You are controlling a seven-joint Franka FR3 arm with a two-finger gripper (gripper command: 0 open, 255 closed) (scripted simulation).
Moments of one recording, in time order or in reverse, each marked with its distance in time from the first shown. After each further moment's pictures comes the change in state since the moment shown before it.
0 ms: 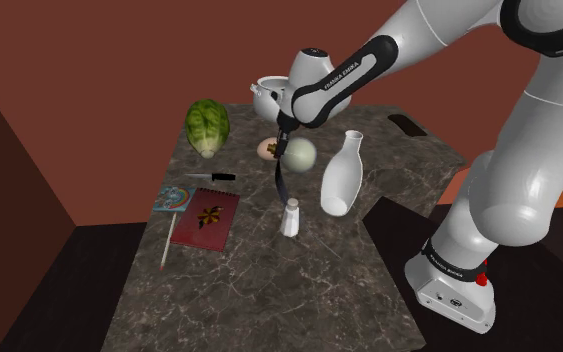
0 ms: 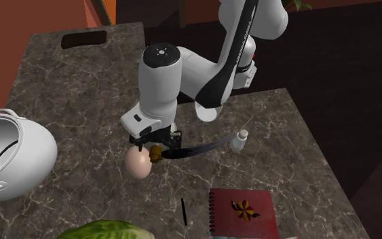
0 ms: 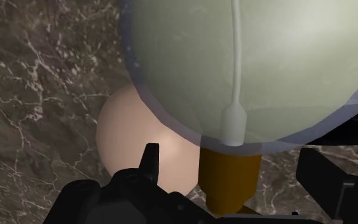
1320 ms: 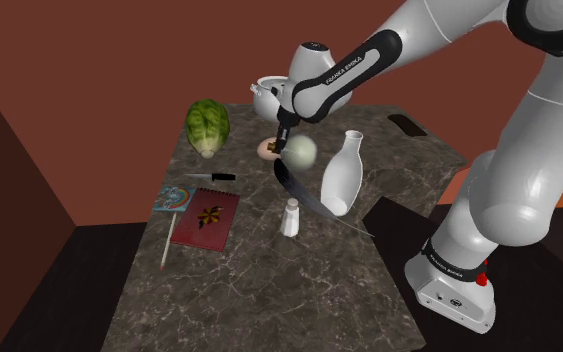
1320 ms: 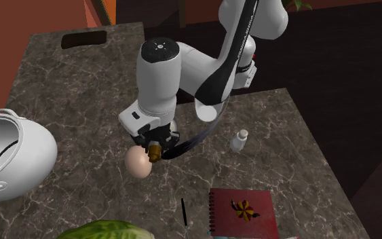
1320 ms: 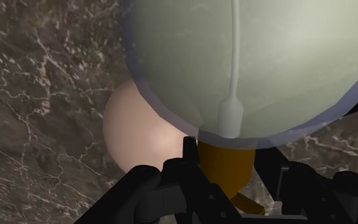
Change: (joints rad) arm 0.001 -0.022 -0.001 0.013 -0.005 -0.037 0.003
